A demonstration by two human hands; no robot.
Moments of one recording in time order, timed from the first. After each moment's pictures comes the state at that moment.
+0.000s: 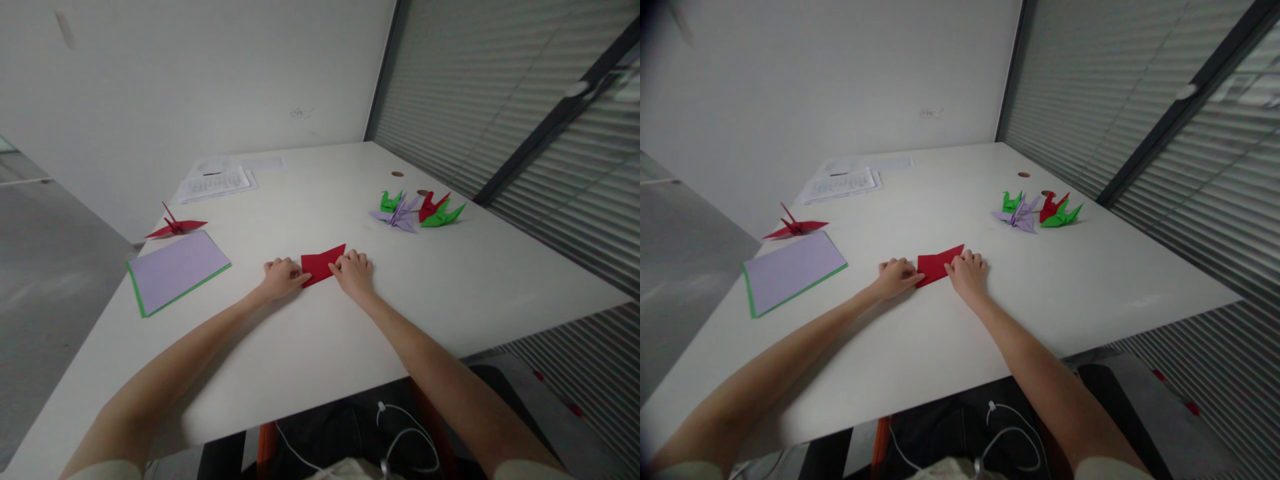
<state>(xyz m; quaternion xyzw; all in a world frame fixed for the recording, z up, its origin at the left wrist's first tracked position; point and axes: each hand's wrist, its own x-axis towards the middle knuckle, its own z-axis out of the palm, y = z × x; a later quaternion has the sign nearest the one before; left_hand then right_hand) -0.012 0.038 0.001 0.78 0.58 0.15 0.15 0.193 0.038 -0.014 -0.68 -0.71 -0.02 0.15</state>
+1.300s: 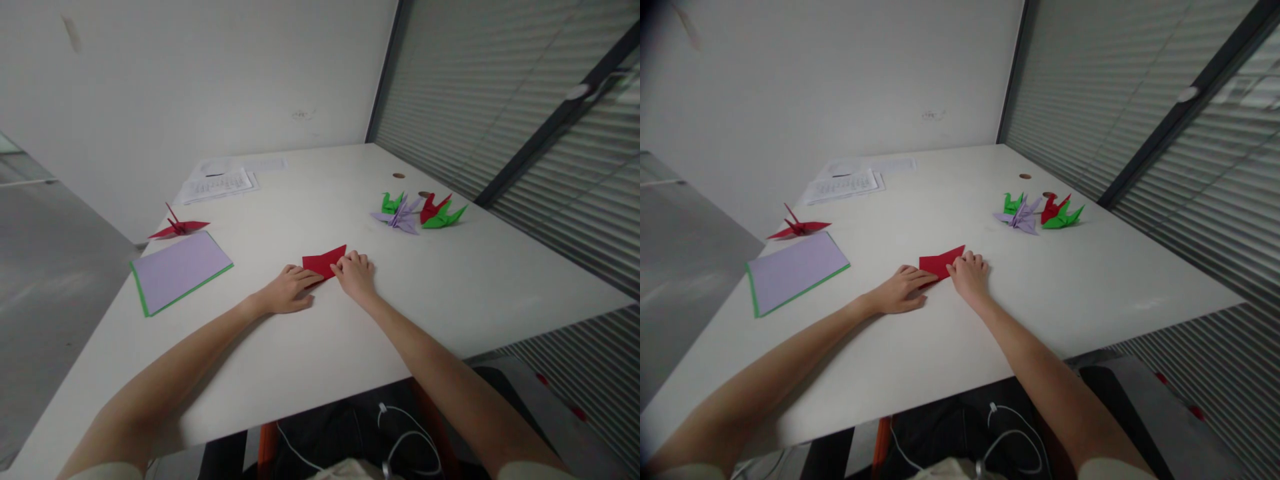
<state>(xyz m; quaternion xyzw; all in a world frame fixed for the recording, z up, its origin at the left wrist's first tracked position) -0.019 0.020 0.010 0.95 0.27 0.12 0.11 0.195 0.039 -0.016 -0.67 -0.72 -0.01 0.16</state>
